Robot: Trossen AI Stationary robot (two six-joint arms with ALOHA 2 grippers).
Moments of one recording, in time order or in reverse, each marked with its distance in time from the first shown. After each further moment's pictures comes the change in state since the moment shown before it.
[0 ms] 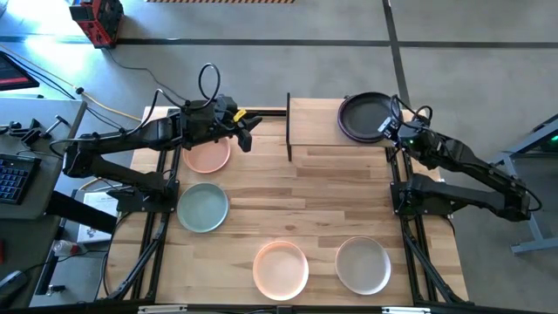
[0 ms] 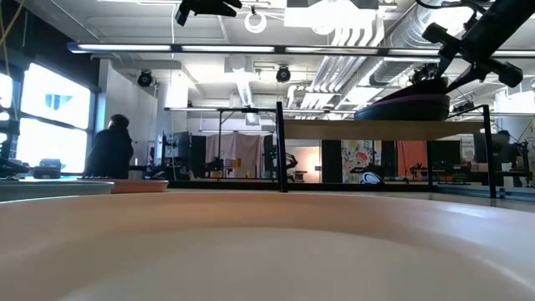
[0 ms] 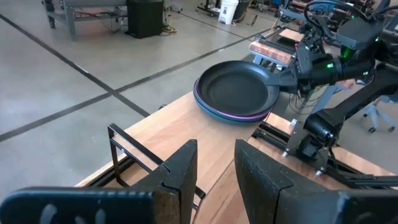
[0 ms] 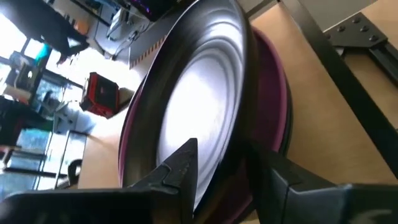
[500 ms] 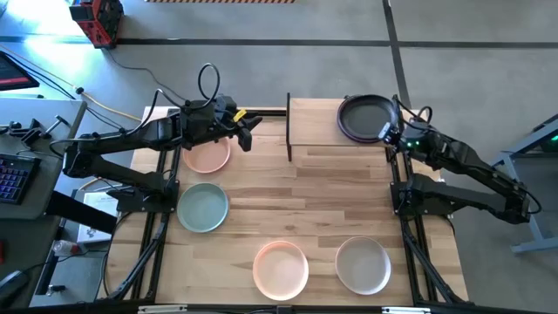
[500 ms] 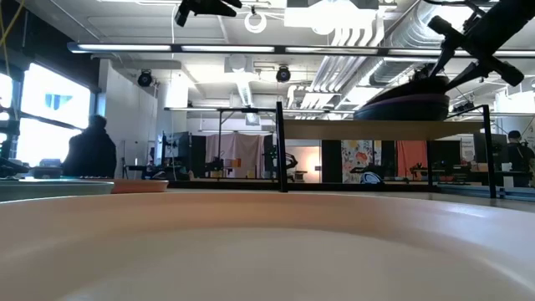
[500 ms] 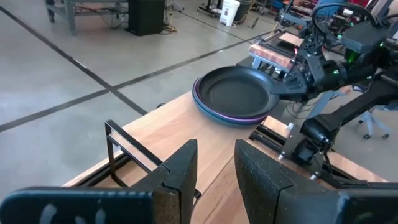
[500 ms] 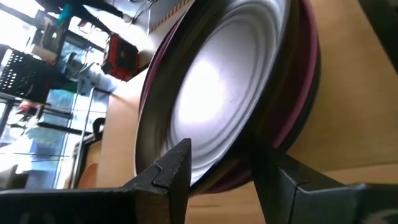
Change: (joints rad) left arm 0.000 0.000 0.000 0.000 -0.001 -0.044; right arm 0.000 -0.052 0.000 -0.005 -0.177 -0.055
